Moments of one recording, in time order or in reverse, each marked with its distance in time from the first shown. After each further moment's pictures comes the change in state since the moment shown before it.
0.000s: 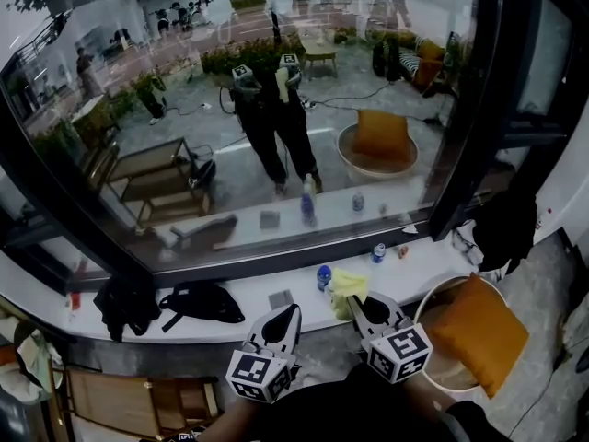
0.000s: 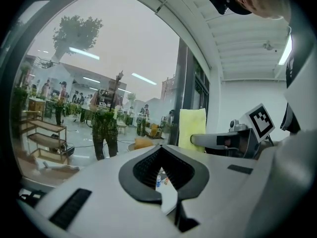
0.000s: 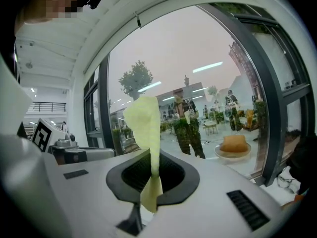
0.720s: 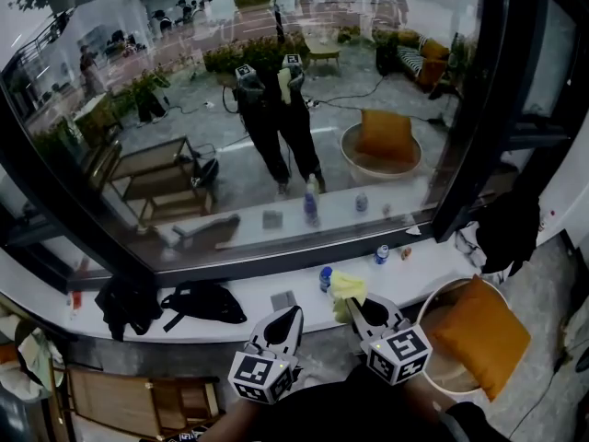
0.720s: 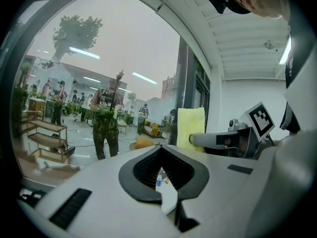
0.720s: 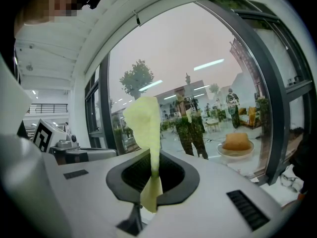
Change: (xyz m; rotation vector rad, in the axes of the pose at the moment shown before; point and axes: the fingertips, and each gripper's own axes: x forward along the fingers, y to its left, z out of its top) left arm 0.004 0.006 -0.001 -0.009 0.005 0.012; right arm 0.012 0.003 -0.005 0.012 0.015 0.025
